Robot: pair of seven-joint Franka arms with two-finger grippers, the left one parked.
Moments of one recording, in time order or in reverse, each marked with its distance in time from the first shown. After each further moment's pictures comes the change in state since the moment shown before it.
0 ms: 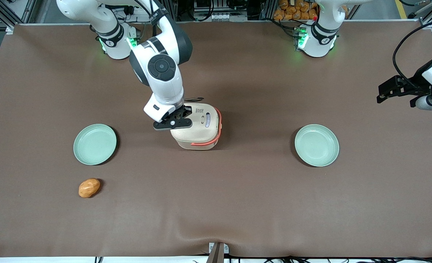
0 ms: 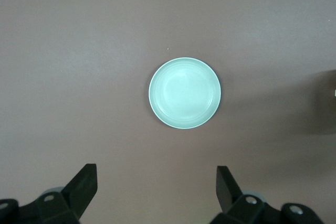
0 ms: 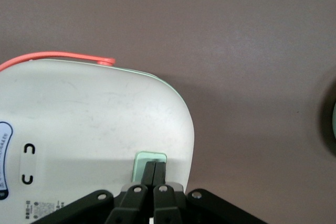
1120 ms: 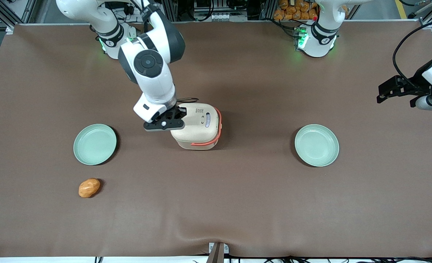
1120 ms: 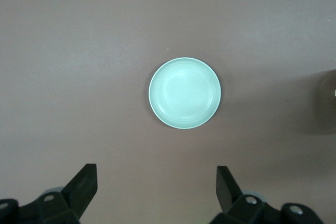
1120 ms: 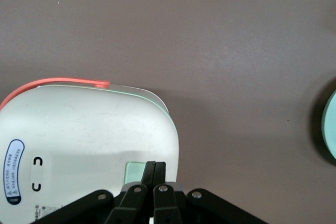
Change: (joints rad) arm -0.032 -0.025 0.000 0.012 0.000 0.009 -0.005
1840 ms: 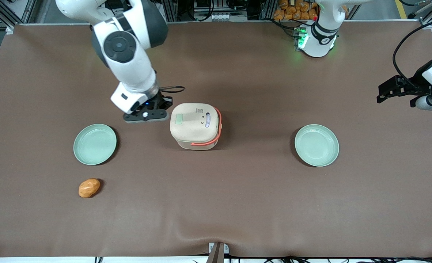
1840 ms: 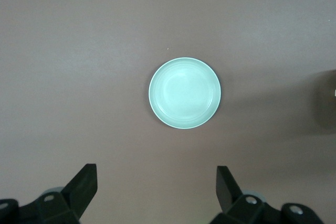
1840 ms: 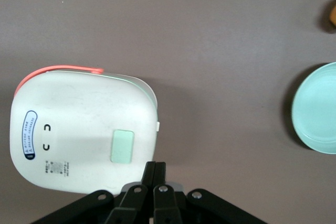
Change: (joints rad) arm -0.032 -0.105 0.000 0.015 0.000 -0.125 -0.032
